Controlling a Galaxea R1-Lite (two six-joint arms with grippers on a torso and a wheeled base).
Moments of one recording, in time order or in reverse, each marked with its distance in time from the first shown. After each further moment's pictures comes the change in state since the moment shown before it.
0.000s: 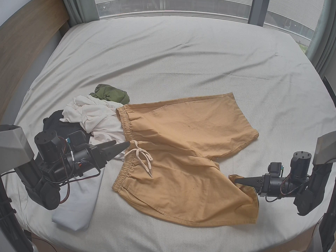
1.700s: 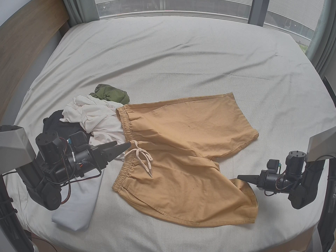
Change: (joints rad) left arm -0.003 0.016 0.000 -0.014 -0.002 -0.002; right arm -0.073 0.144 -0.125 -0.001 -0.068 -0.103
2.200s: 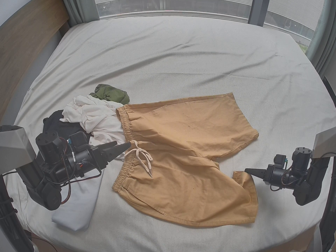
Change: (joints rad) left arm 0.000 0.001 -0.001 0.000 0.000 -0.001; right arm -0.086 -0.045 -0.013 0.001 0.006 0.000
